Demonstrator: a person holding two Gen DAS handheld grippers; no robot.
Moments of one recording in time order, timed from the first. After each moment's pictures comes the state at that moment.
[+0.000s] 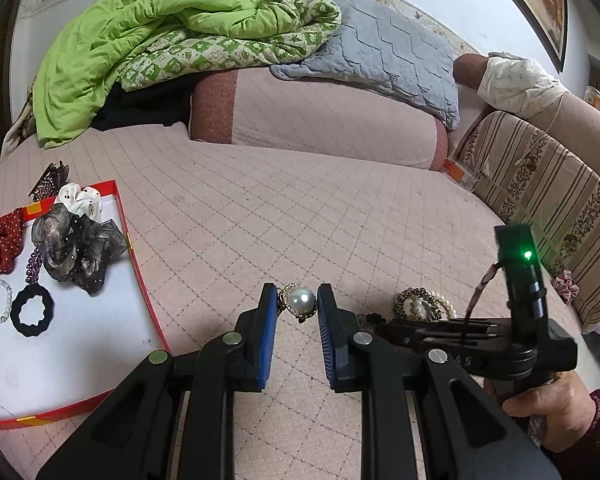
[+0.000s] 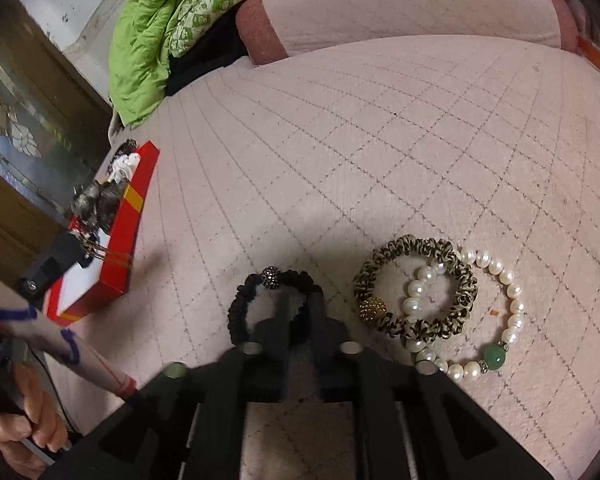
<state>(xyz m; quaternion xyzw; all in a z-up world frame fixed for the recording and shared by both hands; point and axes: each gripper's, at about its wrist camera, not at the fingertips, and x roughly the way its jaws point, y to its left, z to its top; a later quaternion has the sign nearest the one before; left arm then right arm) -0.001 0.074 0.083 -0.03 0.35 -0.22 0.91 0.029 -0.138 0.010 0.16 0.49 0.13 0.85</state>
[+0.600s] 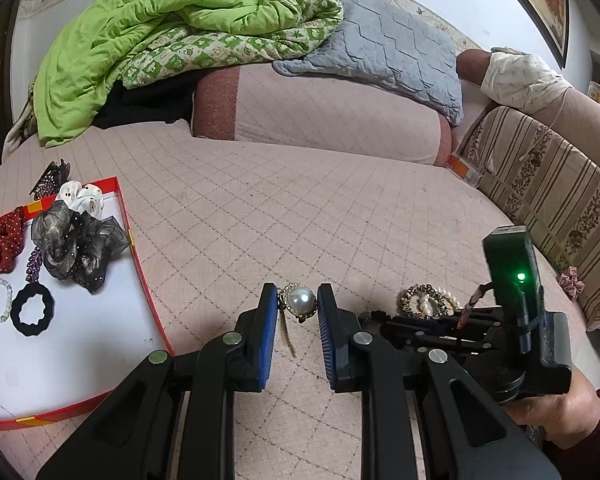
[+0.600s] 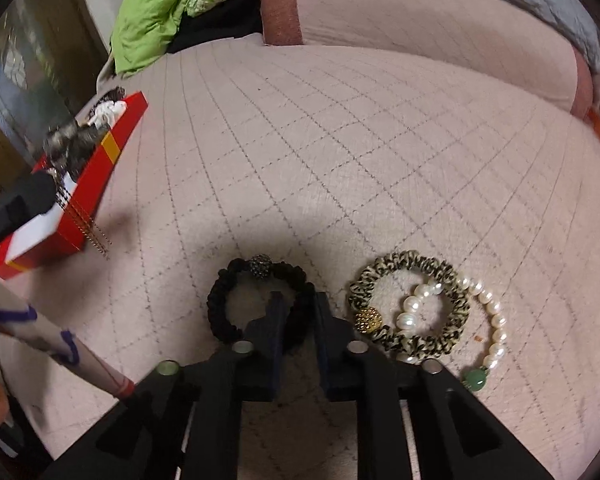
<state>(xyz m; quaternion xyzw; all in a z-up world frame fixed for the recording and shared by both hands) 0.000 0.074 0.079 -0.03 0.35 -0.21 0.91 0.033 -0.111 0.006 0.02 0.49 0.10 0.86</state>
